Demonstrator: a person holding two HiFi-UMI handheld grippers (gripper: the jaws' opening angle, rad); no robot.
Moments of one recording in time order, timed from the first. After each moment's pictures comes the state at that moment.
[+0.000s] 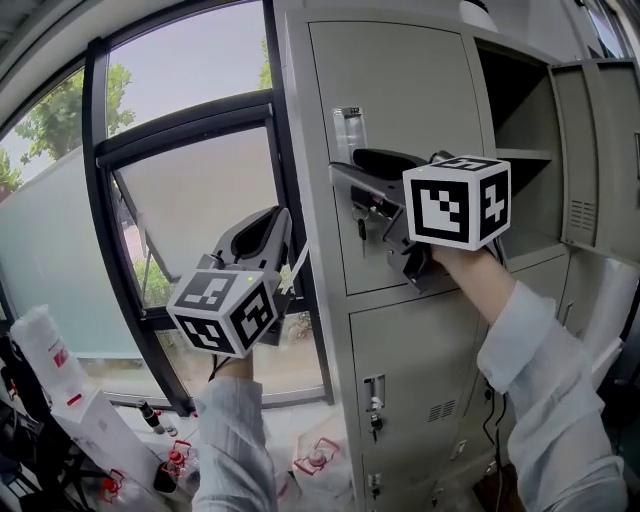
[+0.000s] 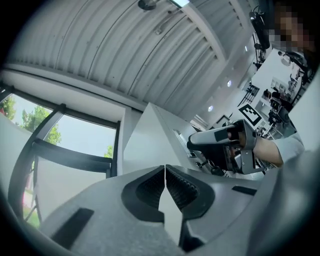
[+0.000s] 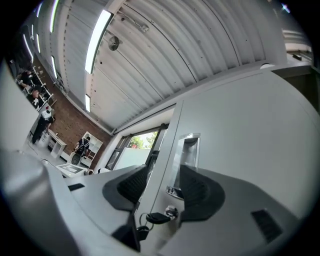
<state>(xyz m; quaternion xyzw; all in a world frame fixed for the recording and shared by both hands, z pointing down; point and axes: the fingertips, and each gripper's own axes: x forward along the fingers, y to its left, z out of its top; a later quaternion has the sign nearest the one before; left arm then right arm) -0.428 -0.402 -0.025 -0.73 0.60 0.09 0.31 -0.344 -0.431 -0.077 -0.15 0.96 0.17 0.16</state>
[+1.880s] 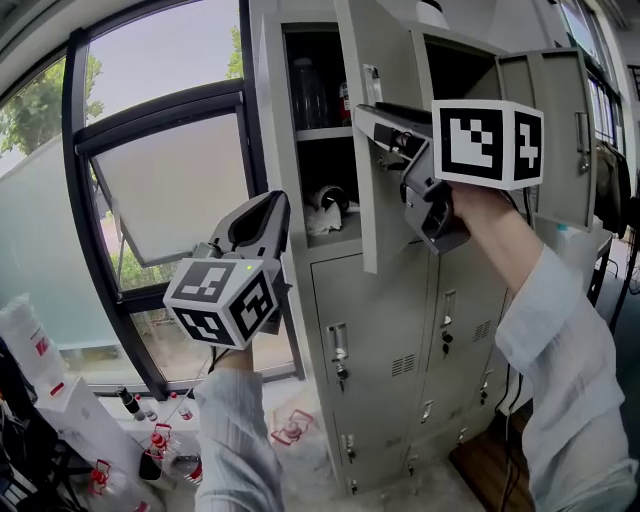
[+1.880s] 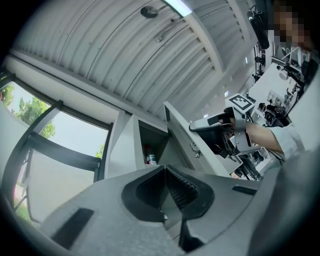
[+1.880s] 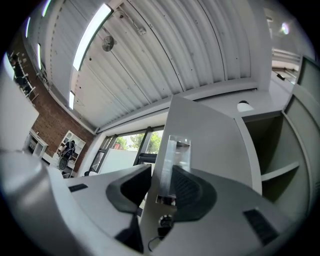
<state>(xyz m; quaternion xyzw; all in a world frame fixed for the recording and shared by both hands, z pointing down) -0.348 -0.332 0.007 -0.76 0.56 0.11 0.30 -0.226 -0.350 -0.089 -0.25 0.94 0.14 0.18</state>
